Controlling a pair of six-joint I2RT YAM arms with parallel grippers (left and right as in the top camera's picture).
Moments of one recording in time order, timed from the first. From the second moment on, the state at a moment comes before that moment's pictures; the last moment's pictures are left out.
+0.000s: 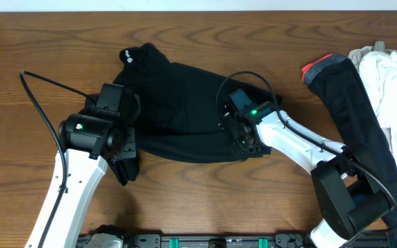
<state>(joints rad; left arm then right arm) -0.22 1.24 1.17 -1.32 -0.26 -0.29 0.57 1.81 1.10 -0.80 -0.03 -0.07</state>
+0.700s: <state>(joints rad) -0.22 1.24 1.17 -1.32 -0.26 -0.29 0.52 1.80 1.16 -0.91 -0.16 -0.14</state>
